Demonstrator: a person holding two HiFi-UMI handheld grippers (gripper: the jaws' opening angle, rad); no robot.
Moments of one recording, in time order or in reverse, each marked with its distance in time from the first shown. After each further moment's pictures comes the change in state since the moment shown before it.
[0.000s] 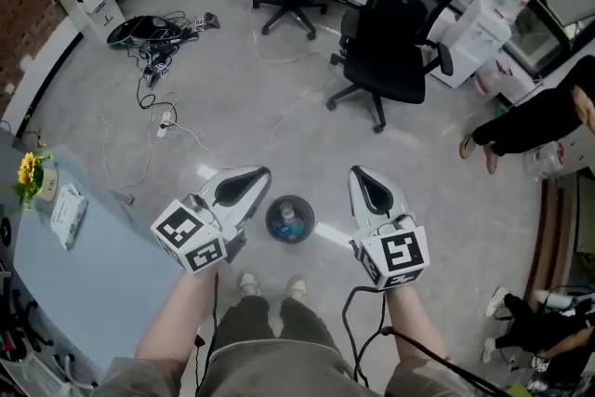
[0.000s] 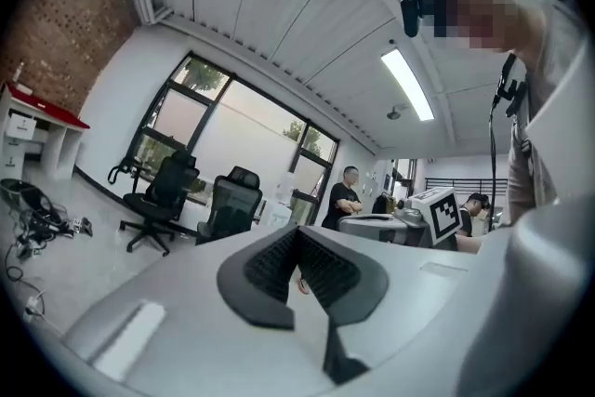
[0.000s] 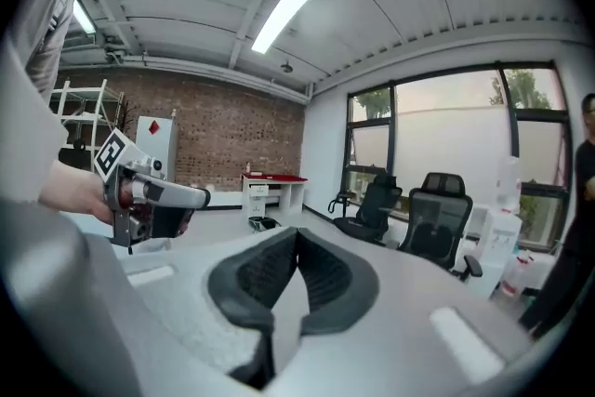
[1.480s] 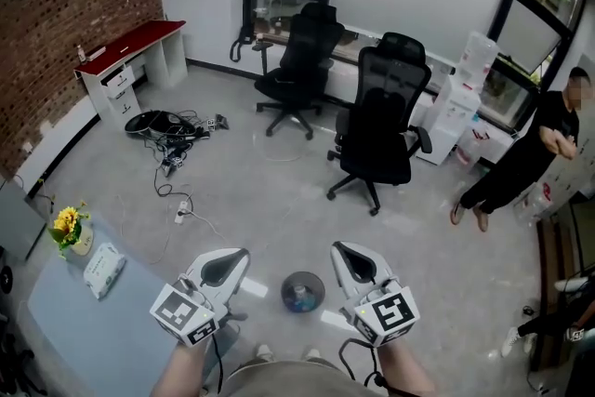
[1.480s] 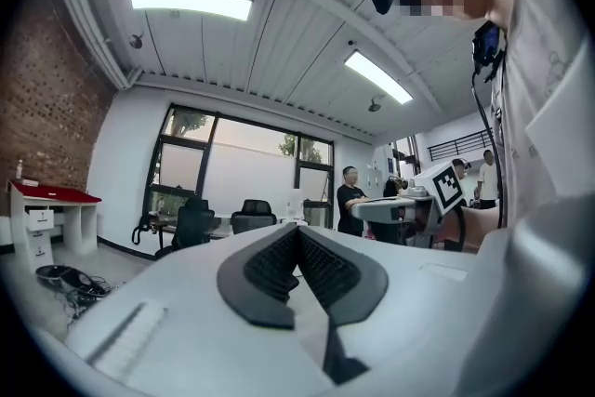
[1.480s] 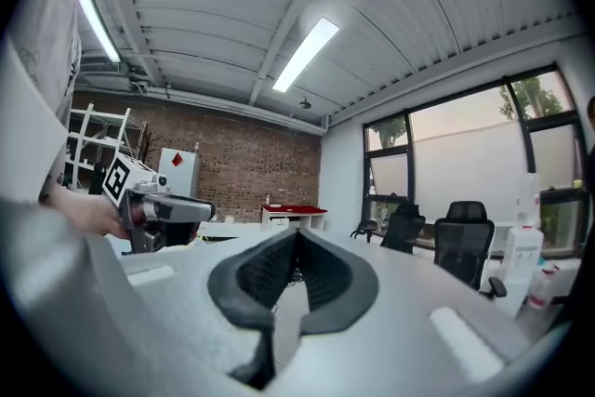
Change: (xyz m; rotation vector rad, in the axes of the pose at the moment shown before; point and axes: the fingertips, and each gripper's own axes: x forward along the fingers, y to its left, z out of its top) left arm -0.171 -0.071 0.107 0.288 -0.064 0.093; right arm -0.091 0.137 0.127 0.004 -0.212 0.091
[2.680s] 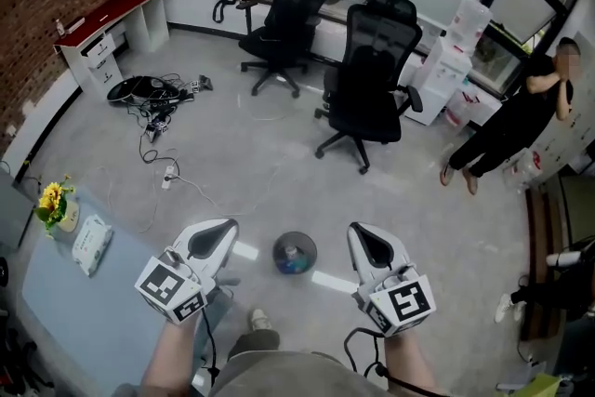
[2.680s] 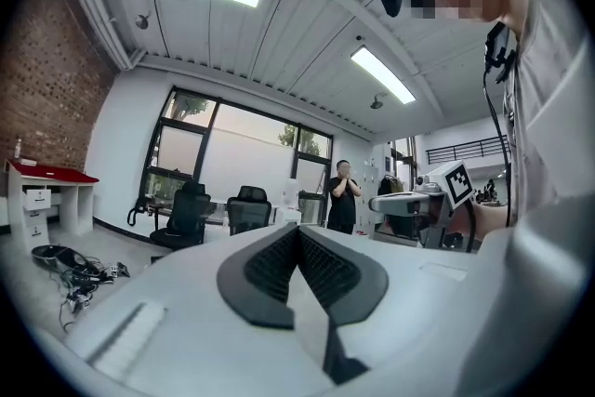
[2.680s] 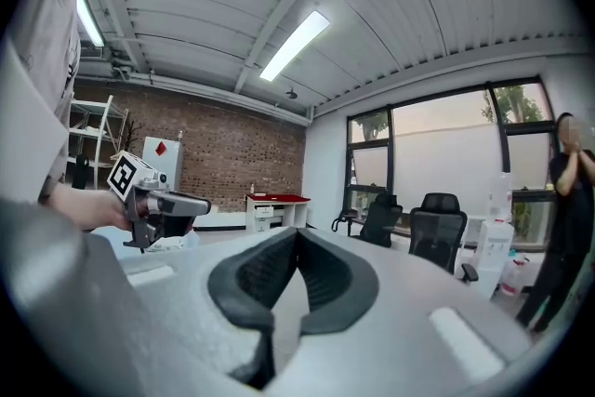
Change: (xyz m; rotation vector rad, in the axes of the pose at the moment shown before) left arm -0.014 0.001 -0.031 -0.063 0.055 -0.032; right arm -0.050 0.001 -0.024 0.003 0.074 -0.118
